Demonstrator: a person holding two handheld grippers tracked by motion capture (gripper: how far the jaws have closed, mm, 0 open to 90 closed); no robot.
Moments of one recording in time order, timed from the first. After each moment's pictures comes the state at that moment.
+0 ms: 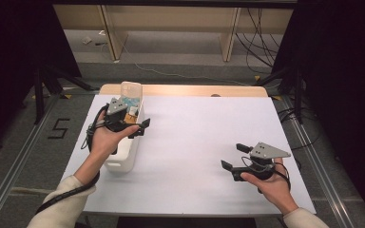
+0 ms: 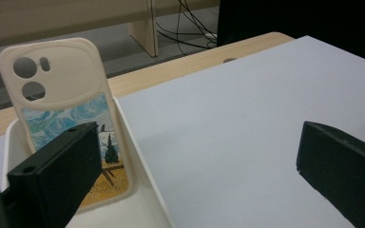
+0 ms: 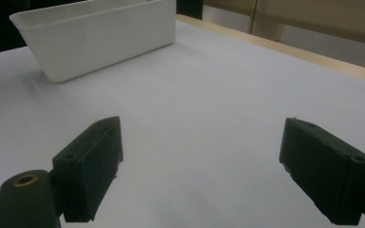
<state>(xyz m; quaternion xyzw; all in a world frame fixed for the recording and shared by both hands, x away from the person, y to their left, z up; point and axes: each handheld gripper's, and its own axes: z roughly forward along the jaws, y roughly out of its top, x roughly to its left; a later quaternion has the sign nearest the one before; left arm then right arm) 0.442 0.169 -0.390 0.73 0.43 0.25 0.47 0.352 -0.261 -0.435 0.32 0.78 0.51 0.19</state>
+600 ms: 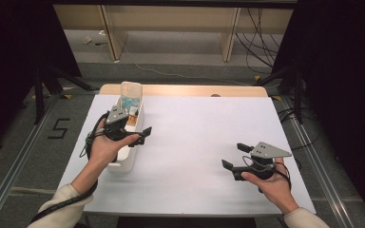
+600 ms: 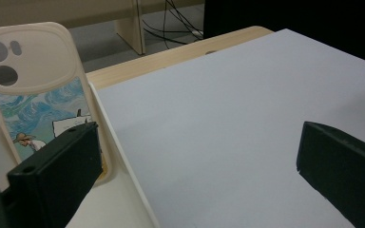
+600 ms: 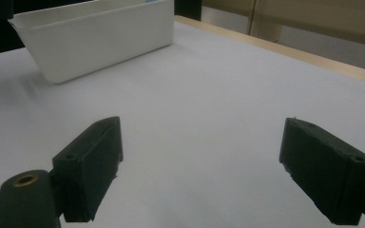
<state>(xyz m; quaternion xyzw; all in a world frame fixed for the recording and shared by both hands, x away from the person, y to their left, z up) 0.420 0.168 -0.395 0.74 0.41 0.23 0.49 0.352 -0.263 -0.434 0.32 0.78 0.51 0.20</state>
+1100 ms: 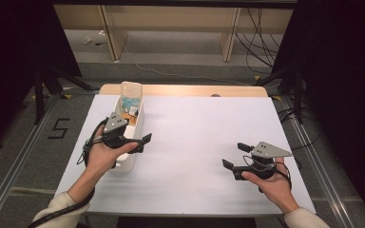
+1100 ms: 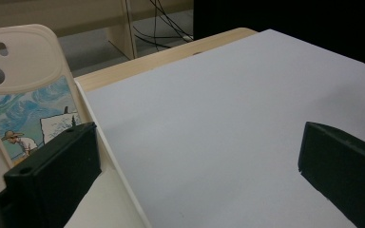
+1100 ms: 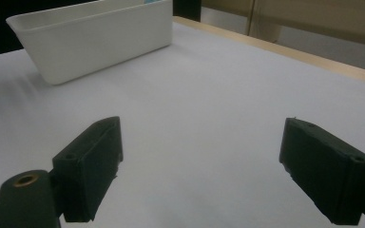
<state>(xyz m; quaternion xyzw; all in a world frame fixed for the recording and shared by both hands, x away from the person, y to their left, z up) 0.401 0.169 -0.400 0.74 0.39 0.23 0.50 0.353 -0.264 -0.434 0.32 0.77 0.51 0.20</state>
